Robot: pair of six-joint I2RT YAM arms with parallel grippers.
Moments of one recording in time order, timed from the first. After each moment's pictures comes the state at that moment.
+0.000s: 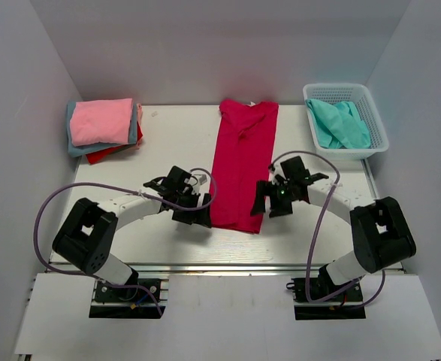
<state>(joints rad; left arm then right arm) -0.56 1.52 0.78 -0.37 0.37 -0.31 0.40 1.50 0.83 -0.42 -0.47 0.33</state>
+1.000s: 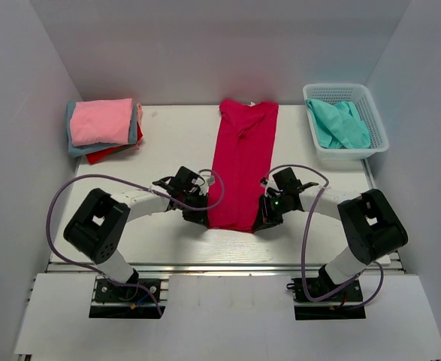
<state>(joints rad) -0.59 1.63 0.81 -0.27 0.41 -0.31 0.47 1.58 0.71 -0.31 -0.60 0.42</state>
